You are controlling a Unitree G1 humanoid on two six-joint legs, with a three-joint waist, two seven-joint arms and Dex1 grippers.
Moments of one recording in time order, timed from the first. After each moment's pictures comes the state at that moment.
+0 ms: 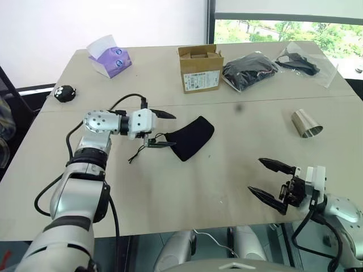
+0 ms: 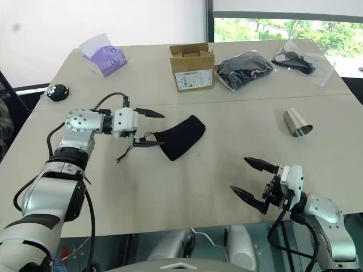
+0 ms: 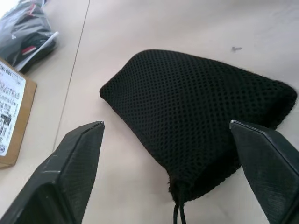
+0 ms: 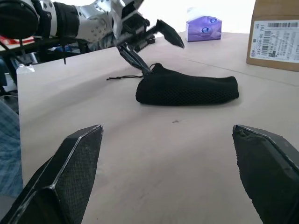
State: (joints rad) left arm -0.91 0.64 -0.10 1.01 -0.16 -0.65 -1.55; right arm 0.26 -0.50 -0.10 -0.30 0.57 -0.05 1.06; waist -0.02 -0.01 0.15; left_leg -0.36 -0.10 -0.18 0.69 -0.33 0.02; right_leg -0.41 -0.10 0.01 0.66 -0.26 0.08
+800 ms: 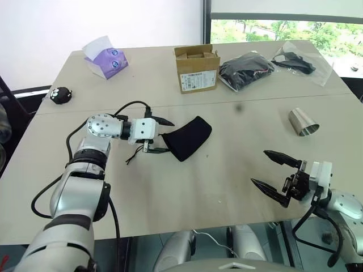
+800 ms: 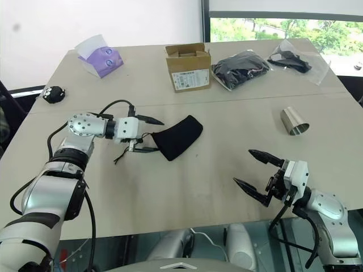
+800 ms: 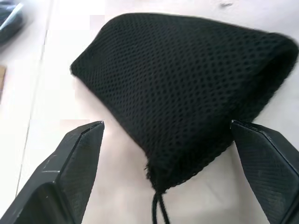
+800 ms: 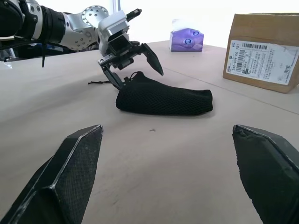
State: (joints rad) left arm -0.90 0.62 -0.15 1.12 0.01 -0.77 -1.40; right arm 0.21 -0.51 -0.13 -0.30 0.55 -0.09 1.04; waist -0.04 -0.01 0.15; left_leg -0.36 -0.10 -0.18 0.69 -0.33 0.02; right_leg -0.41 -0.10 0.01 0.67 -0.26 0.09
